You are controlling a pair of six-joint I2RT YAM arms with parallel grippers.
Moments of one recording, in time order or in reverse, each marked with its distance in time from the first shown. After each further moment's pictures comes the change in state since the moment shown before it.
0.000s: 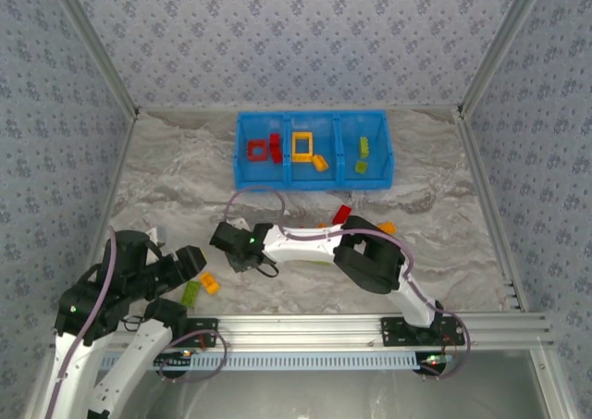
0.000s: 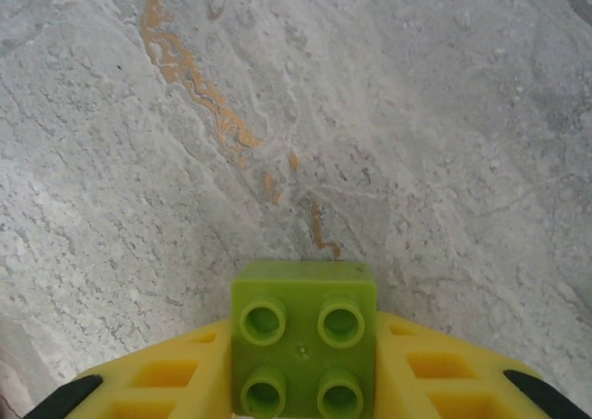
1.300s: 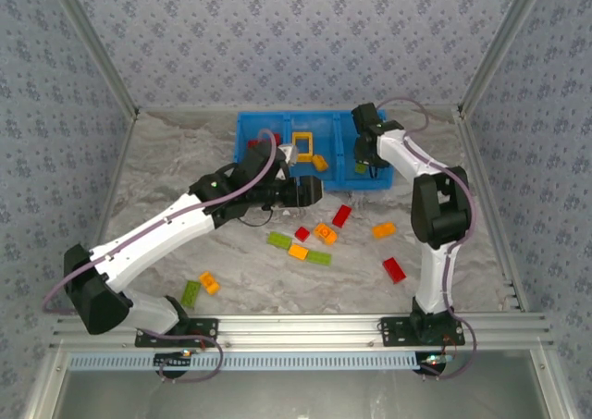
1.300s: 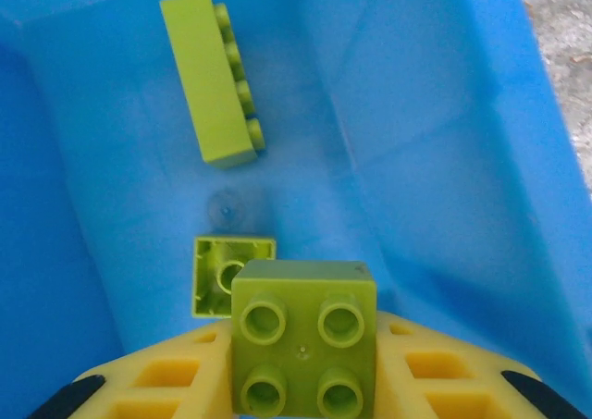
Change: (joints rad) left arm -0.548 0.964 0.406 0.769 -0.132 0.045; right arm -0.933 -0.126 0.082 -0.211 0.100 -0.166
